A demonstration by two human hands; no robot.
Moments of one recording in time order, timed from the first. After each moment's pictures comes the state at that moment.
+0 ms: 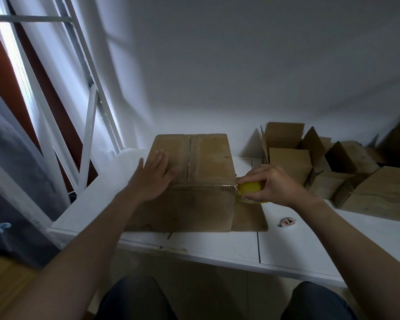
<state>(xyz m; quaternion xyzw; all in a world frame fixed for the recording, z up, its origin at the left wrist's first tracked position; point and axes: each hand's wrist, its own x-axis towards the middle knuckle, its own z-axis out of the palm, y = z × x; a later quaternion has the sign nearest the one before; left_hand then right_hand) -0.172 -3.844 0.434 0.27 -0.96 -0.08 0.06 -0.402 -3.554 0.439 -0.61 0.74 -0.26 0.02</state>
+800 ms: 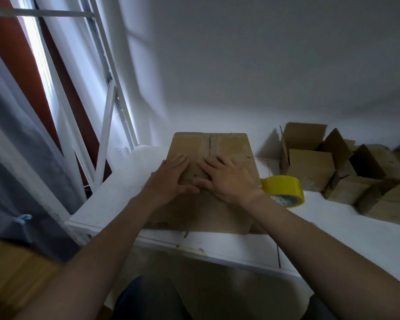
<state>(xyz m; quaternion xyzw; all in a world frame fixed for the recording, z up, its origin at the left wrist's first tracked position) -0.153 -3.847 0.429 0.20 -0.96 -0.15 0.10 -0.295 -3.686 0.457 -0.60 0.80 -0.05 -0.06</state>
